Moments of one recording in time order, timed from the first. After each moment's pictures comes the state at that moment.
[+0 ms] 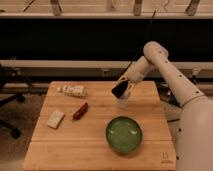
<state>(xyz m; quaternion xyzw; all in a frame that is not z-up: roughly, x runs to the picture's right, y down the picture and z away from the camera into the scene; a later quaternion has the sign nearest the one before) 0.102 0.005 0.804 -0.25 -0.41 -0.24 0.84</state>
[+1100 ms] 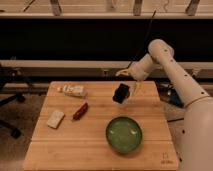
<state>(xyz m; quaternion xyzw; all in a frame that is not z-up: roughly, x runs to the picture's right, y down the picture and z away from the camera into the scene) 0.127 -0.019 0.794 -0.22 -0.40 -0.22 0.86</state>
